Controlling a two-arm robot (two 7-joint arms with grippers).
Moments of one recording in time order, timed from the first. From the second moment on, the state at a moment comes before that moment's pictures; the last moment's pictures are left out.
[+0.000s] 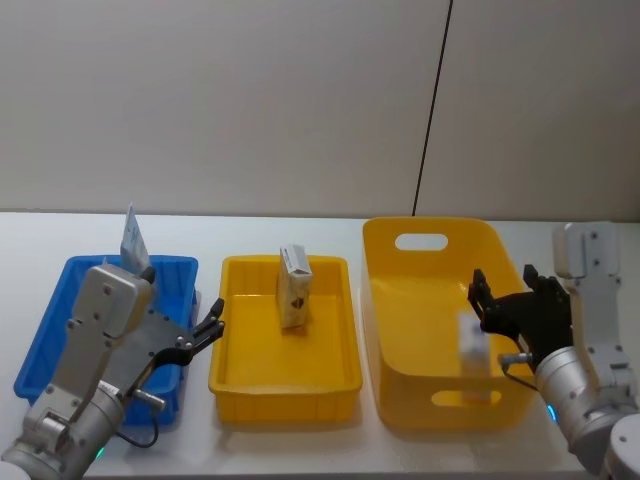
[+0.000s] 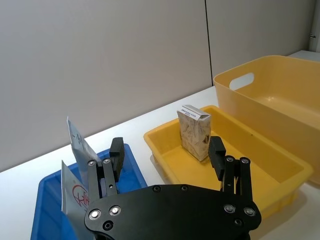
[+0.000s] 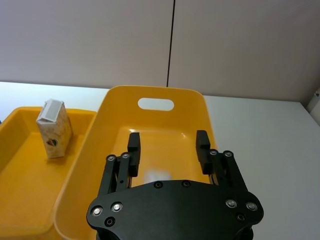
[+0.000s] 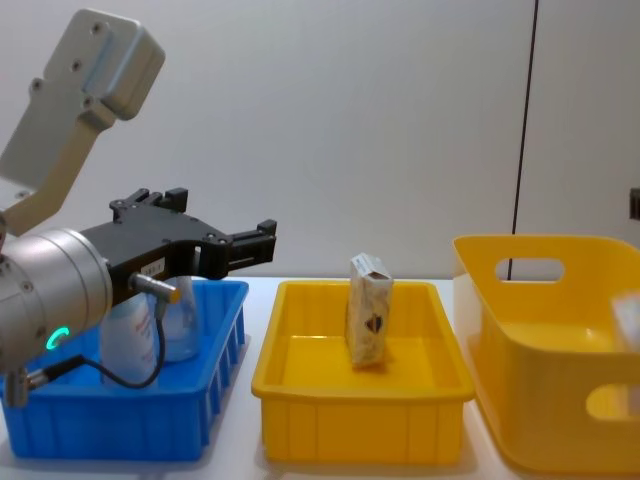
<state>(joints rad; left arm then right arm) -0.24 0.38 0.45 -1.63 -0.20 0.01 -0.01 0.08 0.13 -0.11 -1.81 0.05 0.39 -0.06</state>
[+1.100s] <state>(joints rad) -0.24 0.38 0.45 -1.63 -0.20 0.02 -0.01 0.06 0.14 -0.08 -1.82 0.05 0.34 -0.01</state>
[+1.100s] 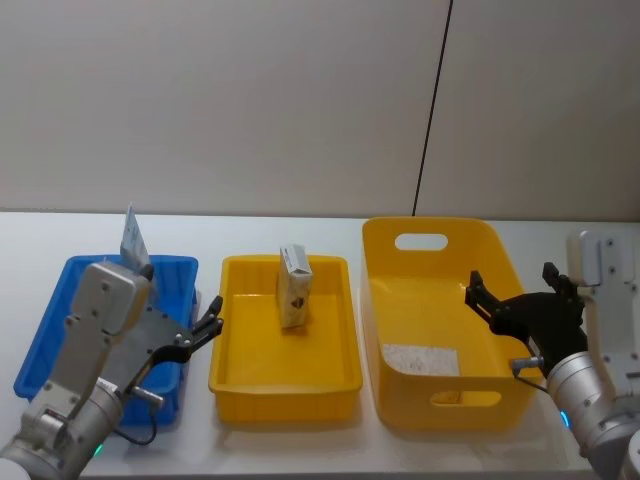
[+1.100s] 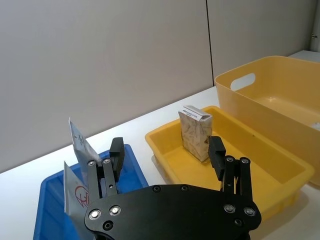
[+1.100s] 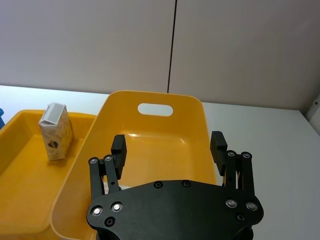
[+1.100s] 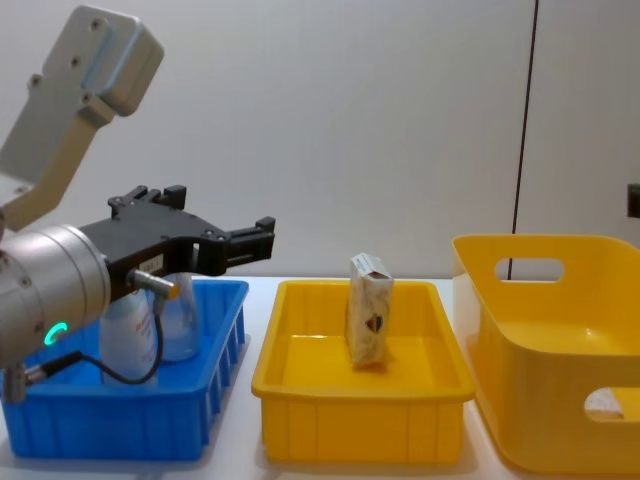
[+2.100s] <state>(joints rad) -0.24 0.35 0.36 -1.69 -0.19 0.25 0.09 0.05 0.14 -0.08 -1.82 0.05 0.33 -0.01</state>
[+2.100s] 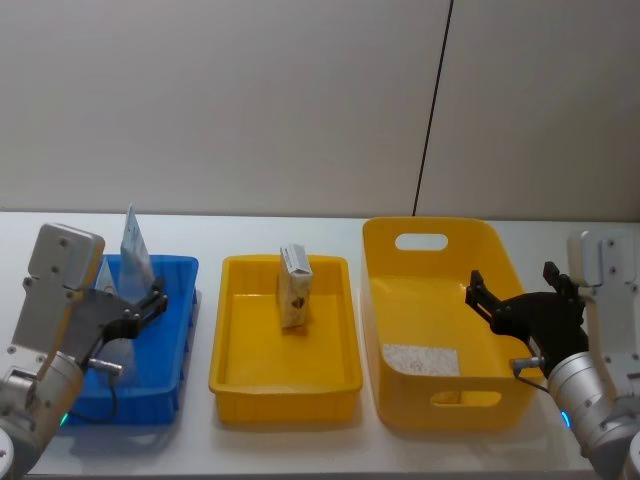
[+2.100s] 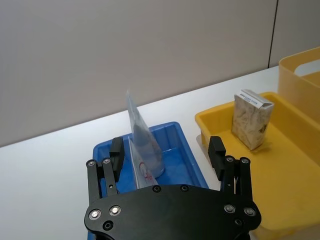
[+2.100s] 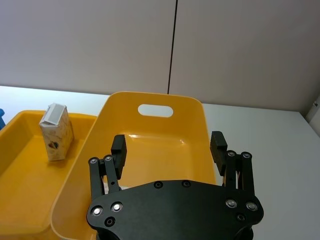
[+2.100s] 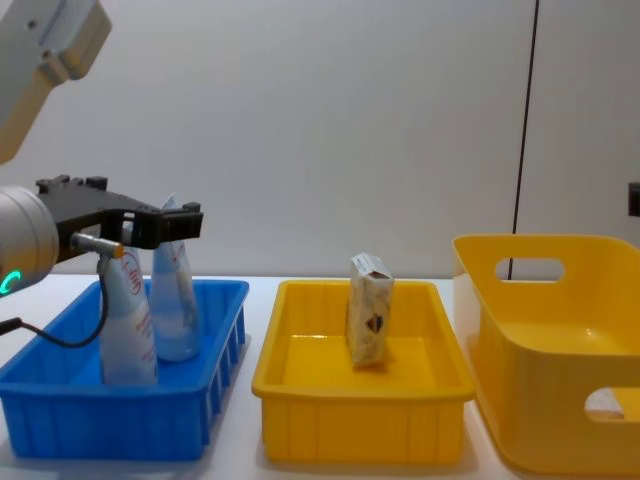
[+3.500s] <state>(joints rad) -0.36 0.19 0.30 -1.42 -0.24 0.37 0.13 0.05 0.14 -0.08 -1.82 0.05 0.33 -0.01</state>
